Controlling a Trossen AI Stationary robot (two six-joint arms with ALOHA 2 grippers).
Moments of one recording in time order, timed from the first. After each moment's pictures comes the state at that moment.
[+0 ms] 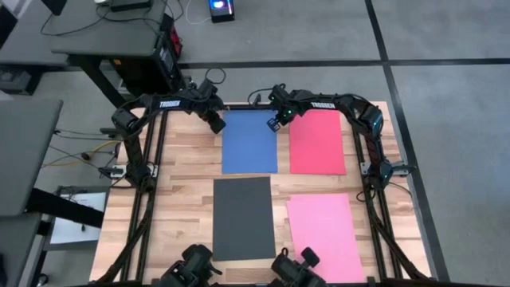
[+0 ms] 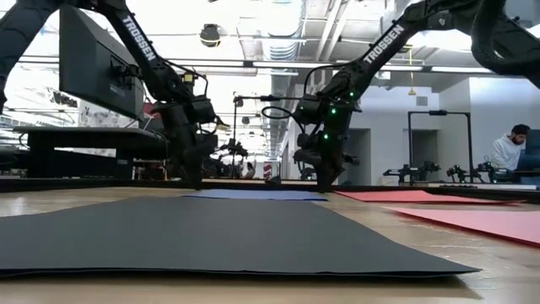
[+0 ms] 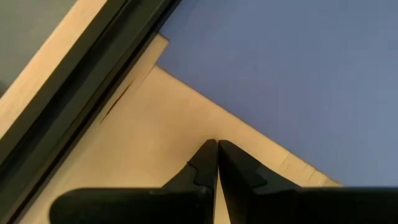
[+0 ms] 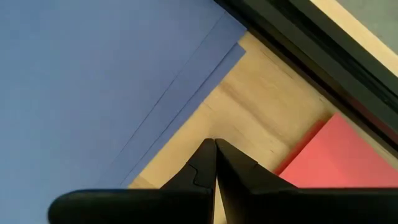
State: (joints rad) left arm 0.91 1.93 1.12 -0.38 0.15 0.27; right arm -0.67 2.14 1.49 -0.58 0.10 0.18
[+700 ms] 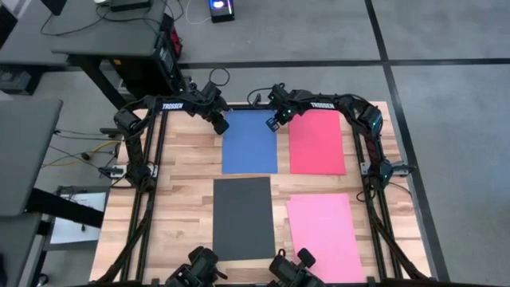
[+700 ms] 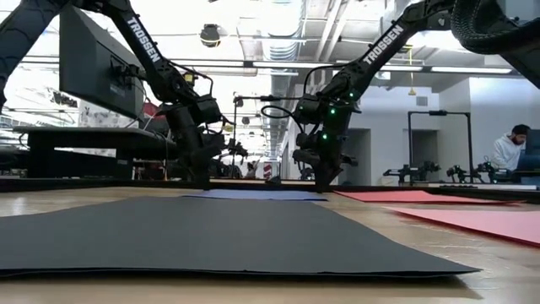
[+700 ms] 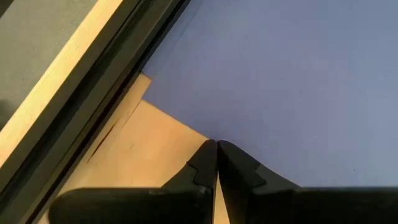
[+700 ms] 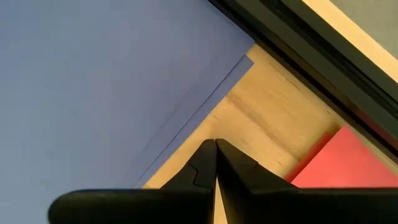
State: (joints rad) left arm 0.86 1.94 1.12 -0.31 0.15 0.27; right arm -0.66 2.15 1.49 -0.56 0.08 0.18
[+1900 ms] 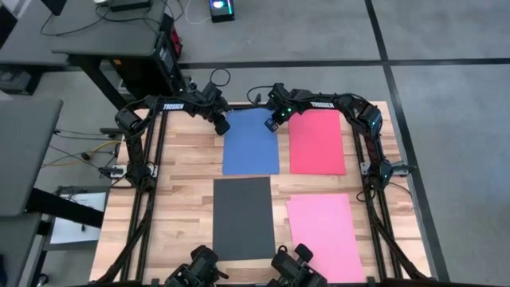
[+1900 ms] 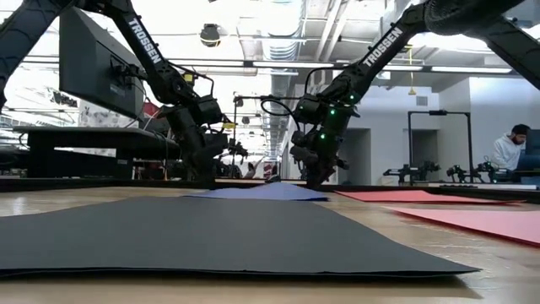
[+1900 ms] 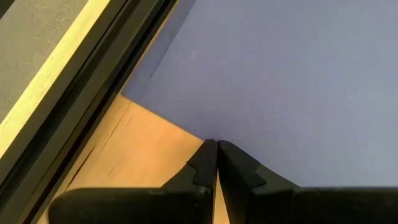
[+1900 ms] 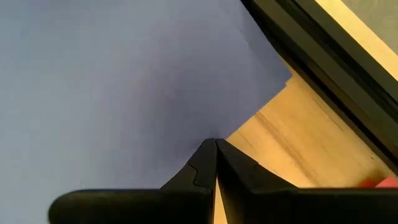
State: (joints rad) left arm 0.85 1.95 1.12 -0.28 0.21 0.31; right arm -0.67 2.15 1.49 -0.48 -0.05 0.07
